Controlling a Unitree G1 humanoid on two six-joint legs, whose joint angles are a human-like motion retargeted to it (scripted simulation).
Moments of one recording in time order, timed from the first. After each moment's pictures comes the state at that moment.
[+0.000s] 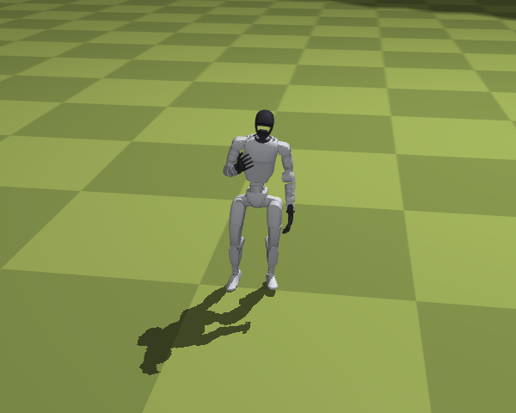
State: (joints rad) left arm -0.13 0.30 -0.27 1.15 -0.36 0.05 -0.06; right arm -0.16 -0.21 0.25 -0.59 0.59 -0.18 -0.01; waist 0.13 -0.14 0.16; left_leg 0.12 -0.02 0.29 0.08 -0.36 0.00; right_leg 0.05 -0.15 -0.12 0.15 -0.10 0.18
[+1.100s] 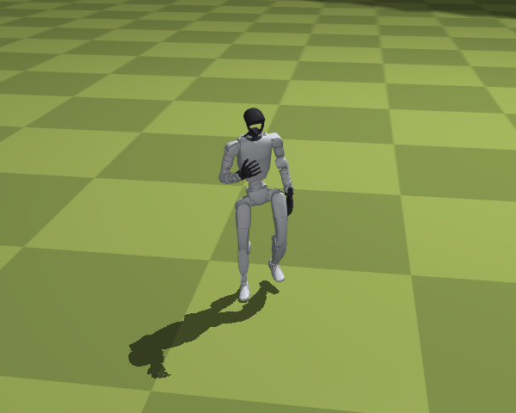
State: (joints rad) left arm 0.07 0.25 -0.26 1.10 -0.36 0.07 -0.17; right arm -0.11 -0.34 0.14 -0.55 0.51 -0.18 -0.02; waist 0.16 -0.15 0.19; left_leg -0.16 -0.13 0.17 0.64 -0.30 0.14; right_leg 0.00 -0.25 -0.20 0.04 -0.09 0.21
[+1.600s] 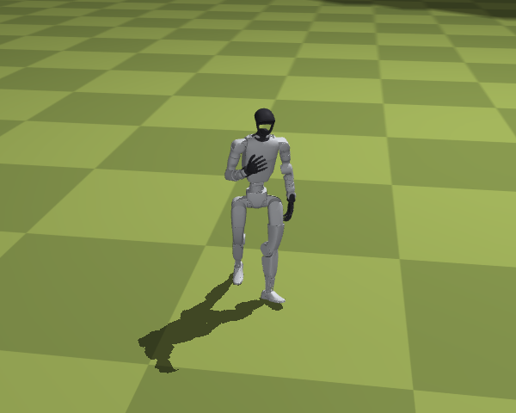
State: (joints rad) left arm 0.07 0.29 -0.25 1.17 -0.25 0.06 -0.20; right arm -0.16 -0.23 0.18 -0.54 0.48 -0.18 0.04; waist 0.23 -0.08 0.19; left_leg -0.07 0.02 0.68 -0.09 -0.12 -0.05; right_leg 0.29 -0.05 -0.10 0.15 -0.11 0.18
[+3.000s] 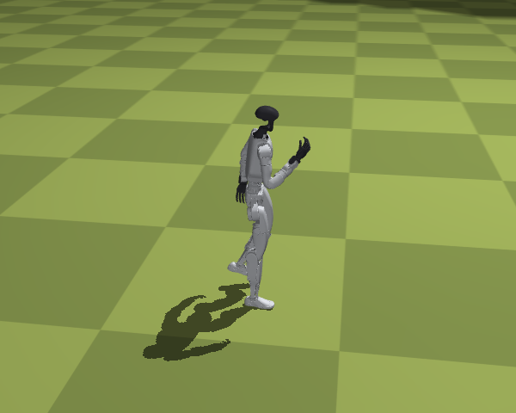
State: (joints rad) left arm 0.28 0.29 -0.20 1.16 -0.39 0.08 -0.16; right arm -0.25 -0.35 0.25 -0.56 0.56 -0.19 -0.01; waist 0.11 -0.16 0.14; left_leg -0.21 -0.17 0.14 0.74 -0.28 0.13; right_leg -0.02 -0.32 -0.25 -0.02 -0.05 0.24
